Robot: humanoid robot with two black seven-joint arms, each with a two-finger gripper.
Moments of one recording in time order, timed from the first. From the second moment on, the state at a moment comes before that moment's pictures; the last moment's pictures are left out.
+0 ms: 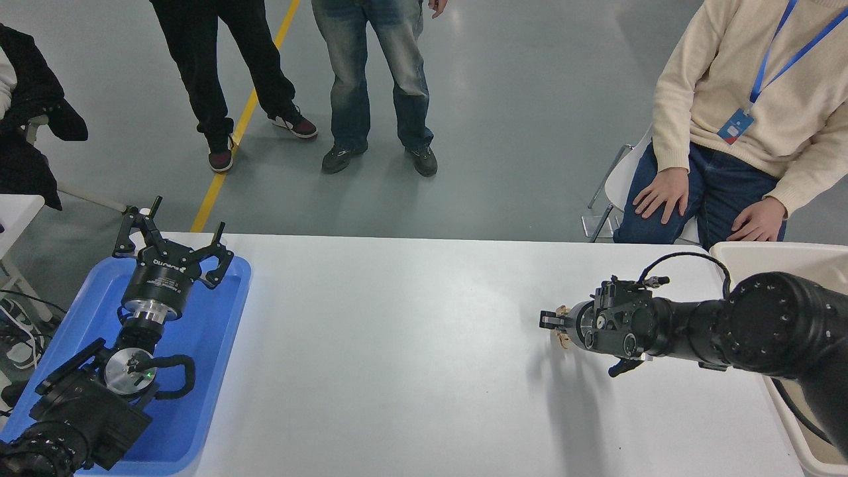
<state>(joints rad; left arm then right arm) -0.60 0.23 -0.93 -0.31 -0.13 -0.76 -0.37 1.22 -0.05 -1.05 0.79 -0.14 -0.04 -0.14</state>
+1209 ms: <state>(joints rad) -0.59 0.23 -0.93 -0.31 -0.13 -0.76 -0.37 2.36 -0.42 -1.23 1.53 -0.22 0.73 -0.13</state>
